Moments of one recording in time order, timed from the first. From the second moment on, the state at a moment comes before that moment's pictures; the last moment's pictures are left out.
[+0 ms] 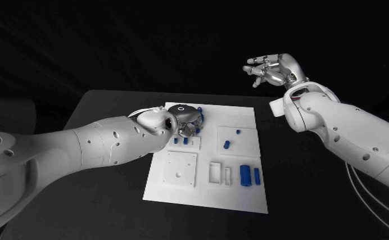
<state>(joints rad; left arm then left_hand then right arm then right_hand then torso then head) 1.24 -0.51 -0.23 1.14 -1.57 -0.28 0.01 1.41 -0.11 0.33 -0.09 0.19 1.03 0.08 0.06 0.06 1.11 0.08 0.06 0.06 1.42 -0.04 1.10 0.56 0.13 1.32 -0.05 0.40 1.31 0.97 -0.66 0.48 1.27 -1.01 -0.46 0.12 1.23 0.00 -0.01 -0.12 0.34 1.02 0.12 0.07 0.07 1.33 0.03 0.14 0.12 1.34 -0.04 0.59 0.64 0.11 1.47 -0.06 0.08 0.78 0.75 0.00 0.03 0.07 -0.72</state>
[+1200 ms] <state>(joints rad) 1.23 -0.48 -0.23 1.11 -1.57 -0.28 0.01 1.41 -0.07 0.32 -0.06 0.18 1.13 0.10 0.06 0.06 1.23 0.05 0.06 0.06 1.42 -0.04 1.11 0.55 0.12 1.31 -0.05 0.40 1.31 0.97 -0.66 0.48 1.27 -1.01 -0.45 0.12 1.23 0.00 -0.01 -0.12 0.34 1.02 0.12 0.07 0.07 1.33 0.03 0.14 0.12 1.33 -0.03 0.59 0.64 0.10 1.47 -0.06 0.09 0.76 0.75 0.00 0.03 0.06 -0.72</state>
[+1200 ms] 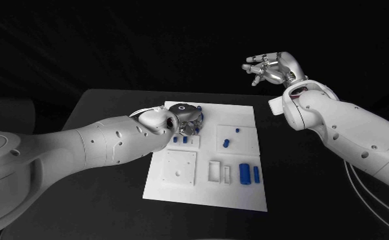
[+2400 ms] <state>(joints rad) 1.22 -0.63 -0.16 1.25 -1.49 -0.32 0.00 1.42 -0.05 0.29 -0.06 0.18 1.16 0.10 0.06 0.06 1.25 0.05 0.06 0.06 1.42 -0.04 1.12 0.54 0.12 1.31 -0.05 0.41 1.31 0.97 -0.66 0.48 1.27 -1.01 -0.45 0.12 1.23 0.00 -0.01 -0.13 0.34 1.03 0.12 0.07 0.07 1.33 0.03 0.14 0.11 1.33 -0.03 0.59 0.64 0.10 1.47 -0.06 0.09 0.76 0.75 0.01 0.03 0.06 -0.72</state>
